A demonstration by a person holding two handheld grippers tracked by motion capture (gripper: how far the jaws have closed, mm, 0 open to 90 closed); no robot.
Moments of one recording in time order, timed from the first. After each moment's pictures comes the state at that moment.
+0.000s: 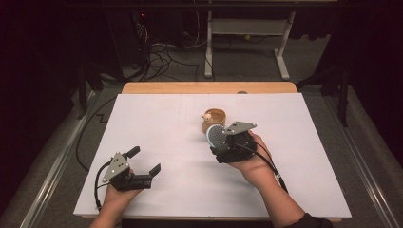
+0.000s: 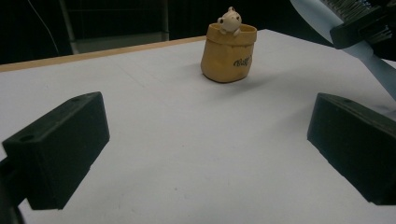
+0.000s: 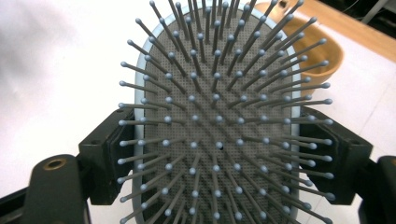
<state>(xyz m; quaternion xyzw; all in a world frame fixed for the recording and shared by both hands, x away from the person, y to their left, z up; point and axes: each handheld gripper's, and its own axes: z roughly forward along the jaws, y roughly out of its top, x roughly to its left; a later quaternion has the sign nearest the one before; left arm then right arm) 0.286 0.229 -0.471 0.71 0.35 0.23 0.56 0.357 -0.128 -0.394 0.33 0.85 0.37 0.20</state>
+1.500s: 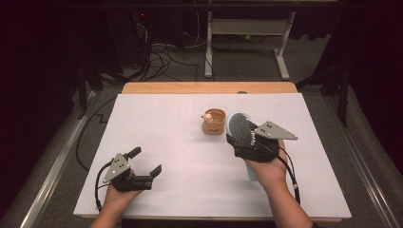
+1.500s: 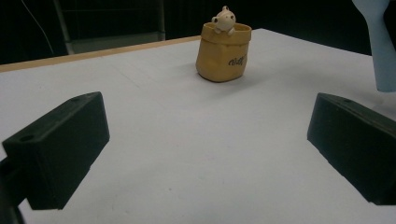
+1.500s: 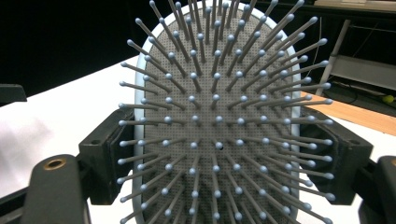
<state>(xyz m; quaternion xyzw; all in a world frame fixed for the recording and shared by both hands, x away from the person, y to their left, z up) 0.284 0.228 -0.471 0.72 0.34 0.23 0.56 0.337 -0.180 -0.381 0.36 0.73 0.53 0.26</state>
